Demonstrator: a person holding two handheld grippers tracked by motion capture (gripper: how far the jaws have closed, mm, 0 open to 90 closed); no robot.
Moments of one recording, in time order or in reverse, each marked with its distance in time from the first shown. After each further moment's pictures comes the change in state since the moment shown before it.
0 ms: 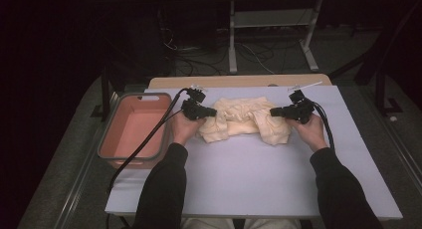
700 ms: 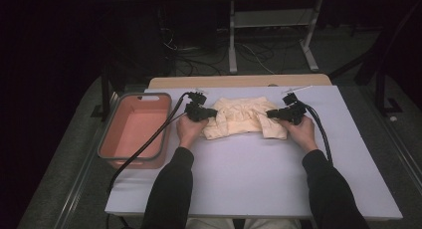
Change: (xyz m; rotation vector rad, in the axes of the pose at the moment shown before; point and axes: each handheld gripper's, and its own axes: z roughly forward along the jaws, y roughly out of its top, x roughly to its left) left arm 0.016 -0.012 0.034 -0.044 0.045 -0.059; right arm -0.020 -0.011 0.038 0.019 -0.039 0.045
